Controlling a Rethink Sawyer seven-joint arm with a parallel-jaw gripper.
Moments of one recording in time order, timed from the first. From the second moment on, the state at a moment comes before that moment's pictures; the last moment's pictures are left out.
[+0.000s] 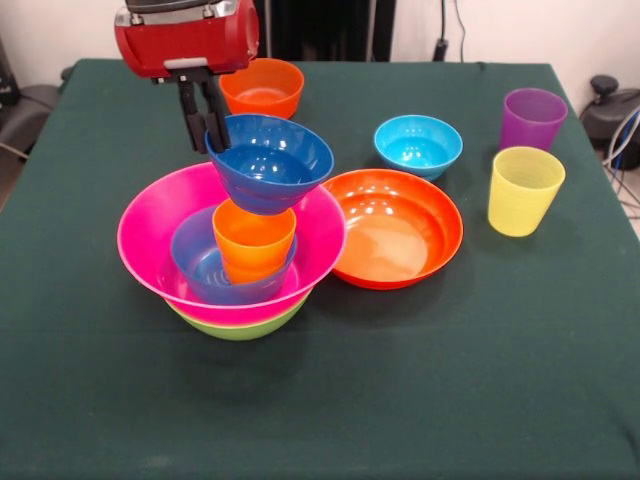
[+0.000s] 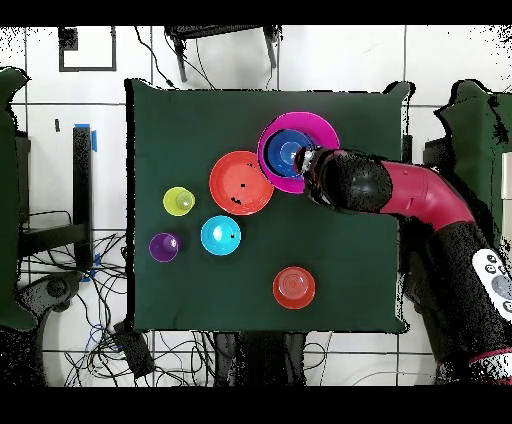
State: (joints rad) arm -0.83 -0.69 0.61 1.63 -0.37 0.57 1.78
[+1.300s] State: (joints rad) arm -0.83 -0.69 0.61 1.58 -0.38 0.57 1.78
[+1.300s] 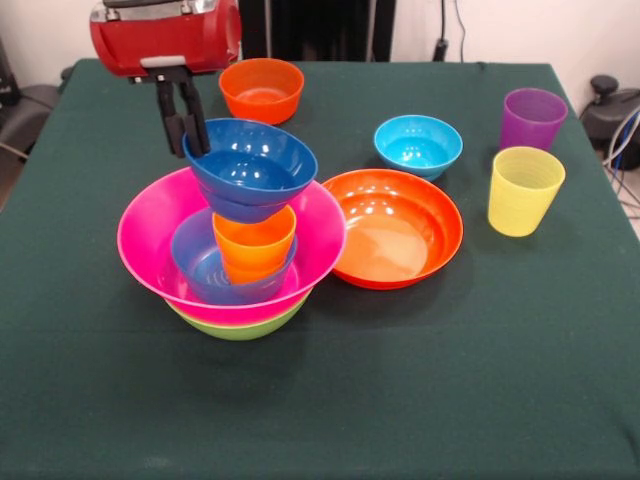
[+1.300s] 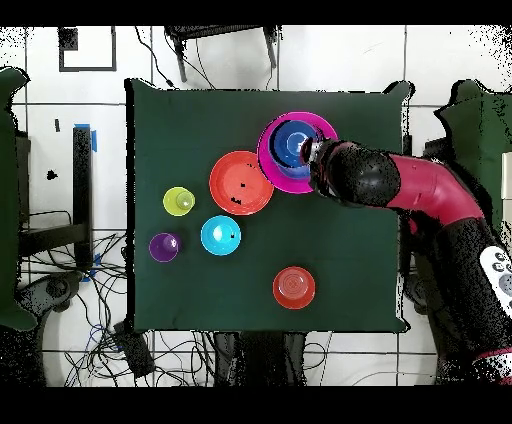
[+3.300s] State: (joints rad) arm -0.82 -0.65 0.61 1.57 -0.38 0.57 1.78
